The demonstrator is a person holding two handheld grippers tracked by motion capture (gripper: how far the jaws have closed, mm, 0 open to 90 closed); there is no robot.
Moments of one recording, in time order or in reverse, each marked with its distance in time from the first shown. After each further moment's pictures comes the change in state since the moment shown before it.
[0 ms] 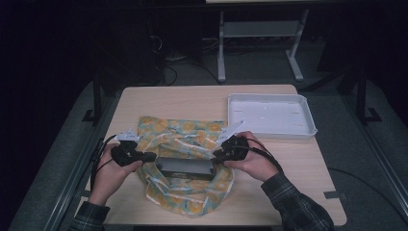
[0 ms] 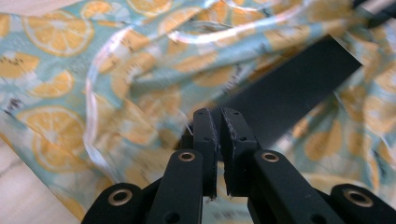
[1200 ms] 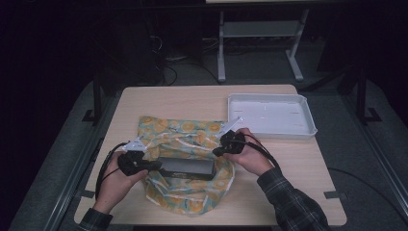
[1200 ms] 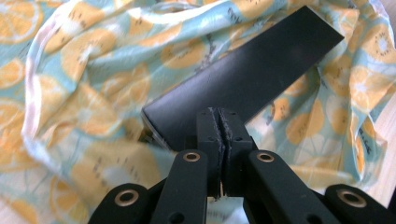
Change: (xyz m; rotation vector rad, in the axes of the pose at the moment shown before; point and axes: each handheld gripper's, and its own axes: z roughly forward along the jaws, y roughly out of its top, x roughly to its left) left arm -0.017 -0.011 0.010 0.027 -0.013 0.049; right arm -0.026 -0.005 0.022 0.037 -0.043 0.045
